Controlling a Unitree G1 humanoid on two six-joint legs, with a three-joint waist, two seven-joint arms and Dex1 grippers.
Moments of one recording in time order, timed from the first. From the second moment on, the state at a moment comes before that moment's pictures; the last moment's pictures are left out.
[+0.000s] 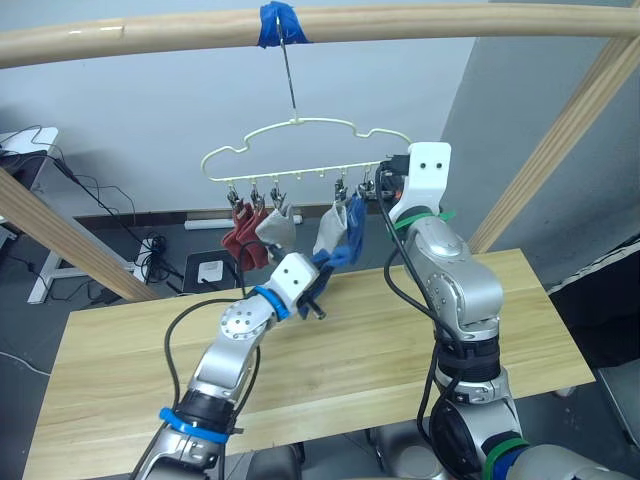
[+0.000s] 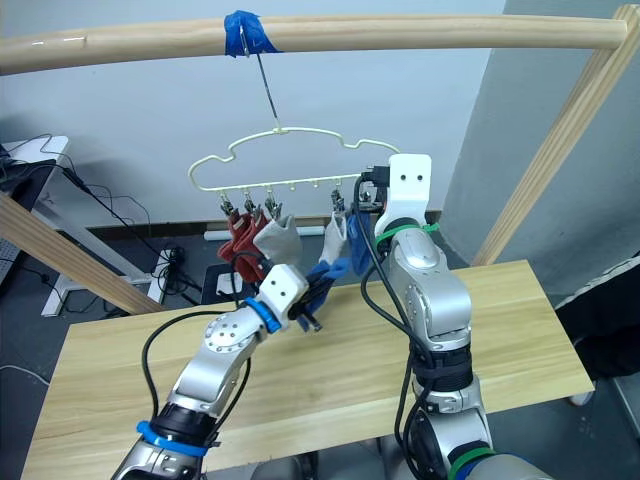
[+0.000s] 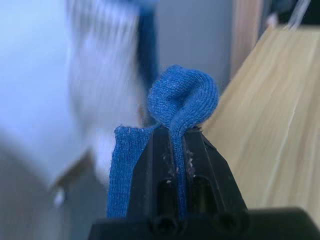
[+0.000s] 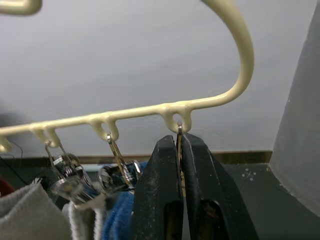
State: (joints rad) left arm -0.31 0.26 -0.20 0.07 -0.03 0.02 -0.53; right arm -0.68 0.13 0.01 -0.26 0.08 0.82 -0.13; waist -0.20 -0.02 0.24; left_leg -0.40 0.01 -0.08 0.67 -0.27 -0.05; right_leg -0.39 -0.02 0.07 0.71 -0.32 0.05
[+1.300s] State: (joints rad) left arm -0.49 -0.12 -0.14 0.16 -0.07 0.18 -0.21; right arm -0.68 0.13 0.00 -0.28 0.10 0.86 -0.14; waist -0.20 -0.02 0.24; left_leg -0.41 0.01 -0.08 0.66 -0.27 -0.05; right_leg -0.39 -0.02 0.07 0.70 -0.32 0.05
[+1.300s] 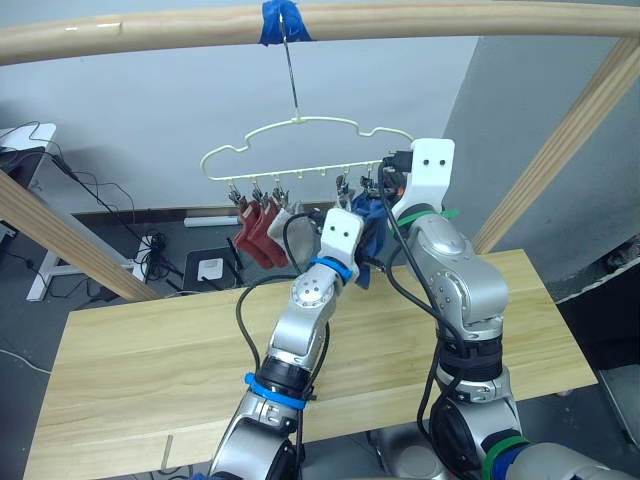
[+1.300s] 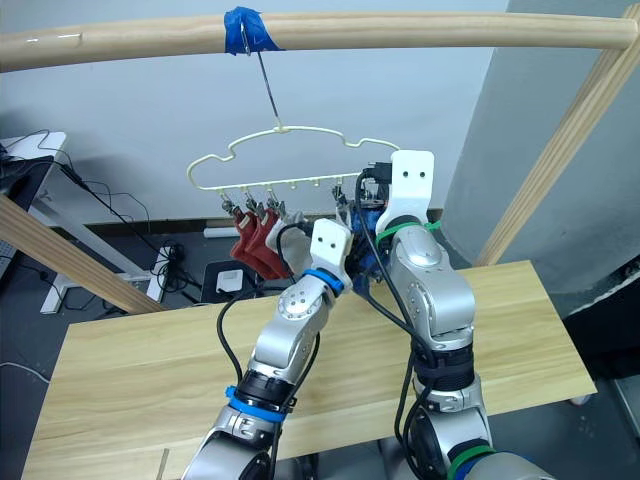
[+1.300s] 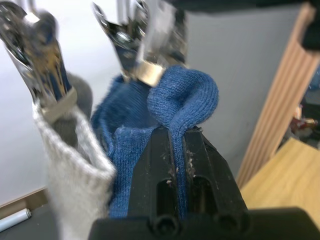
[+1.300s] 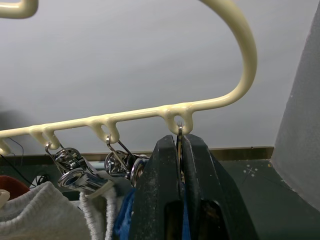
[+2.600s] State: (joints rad) left arm -0.48 -0.07 -0.19 0.12 -0.09 0.24 -0.26; right arm -0.64 0.12 -0.01 -0.49 0.19 0.97 -0.11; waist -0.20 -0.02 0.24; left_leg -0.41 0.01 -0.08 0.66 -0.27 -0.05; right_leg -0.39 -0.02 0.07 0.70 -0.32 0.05
